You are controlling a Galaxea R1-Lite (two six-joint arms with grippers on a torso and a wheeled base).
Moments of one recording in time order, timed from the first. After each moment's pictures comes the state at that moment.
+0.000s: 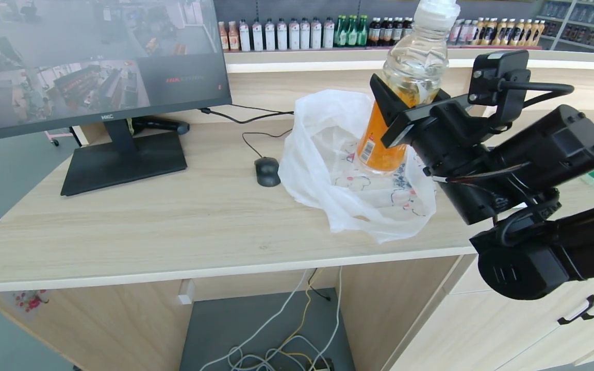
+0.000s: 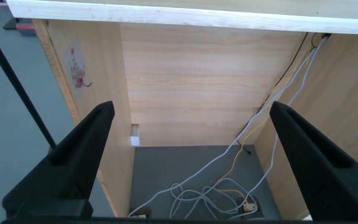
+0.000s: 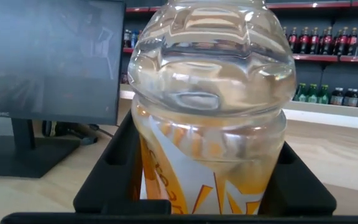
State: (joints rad) left arm 0.00 0.00 0.00 0.00 0.00 0.01; right arm 0.53 1.90 -1.00 -1.57 -0.02 -0.17
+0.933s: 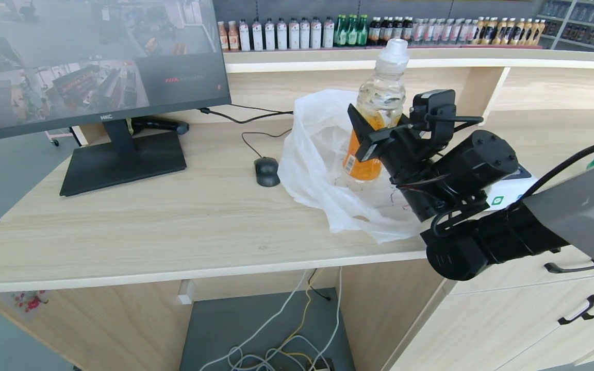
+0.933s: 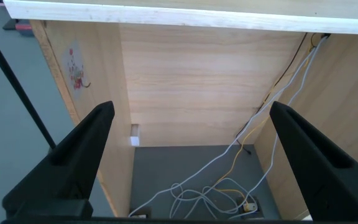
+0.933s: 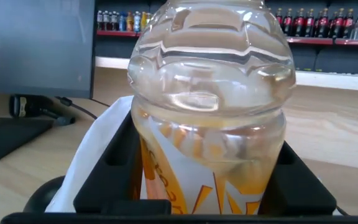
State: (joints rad) left arm 0.00 0.00 0.00 0.00 0.00 0.01; right arm 0.49 2.12 -1.17 -1.57 -0.02 -0.17
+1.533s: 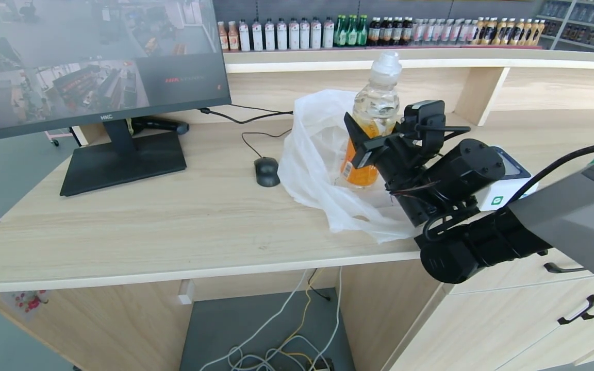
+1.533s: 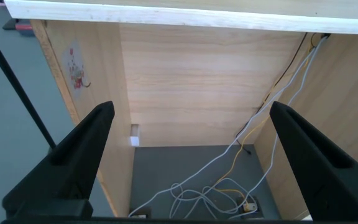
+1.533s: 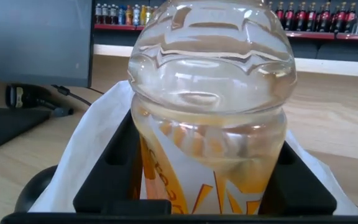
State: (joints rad) left arm 0.00 0.00 0.00 0.00 0.00 0.01; right arm 0.49 2.16 -1.17 -1.57 -0.02 -0.17
